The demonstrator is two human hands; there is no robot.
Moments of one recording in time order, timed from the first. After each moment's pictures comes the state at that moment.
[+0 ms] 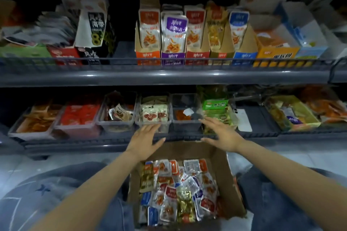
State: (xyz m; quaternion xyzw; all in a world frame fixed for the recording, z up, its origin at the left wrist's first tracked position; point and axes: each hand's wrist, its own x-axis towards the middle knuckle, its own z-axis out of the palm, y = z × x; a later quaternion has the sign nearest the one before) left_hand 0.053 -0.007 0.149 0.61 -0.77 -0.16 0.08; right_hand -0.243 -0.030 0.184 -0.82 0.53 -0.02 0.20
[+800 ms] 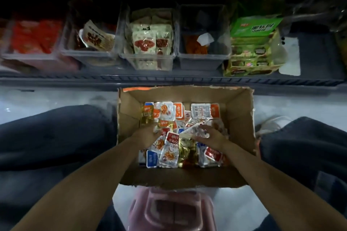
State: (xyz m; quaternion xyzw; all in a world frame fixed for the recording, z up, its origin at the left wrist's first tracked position) left_hand 0.034 0.035 -0.053 0.66 -0.55 -0.48 -0.13; right_hand -0.232 0.022 -0.091 -0.54 0.63 0.09 0.55
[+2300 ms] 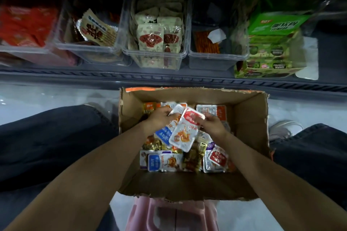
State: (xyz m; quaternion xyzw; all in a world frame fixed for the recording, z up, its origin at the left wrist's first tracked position) left_hand 0.012 -0.021 -0.049 0.67 -0.38 -0.63 0.10; right_hand -0.179 -0.017 -0.078 -0.31 0.63 -0.21 0.68
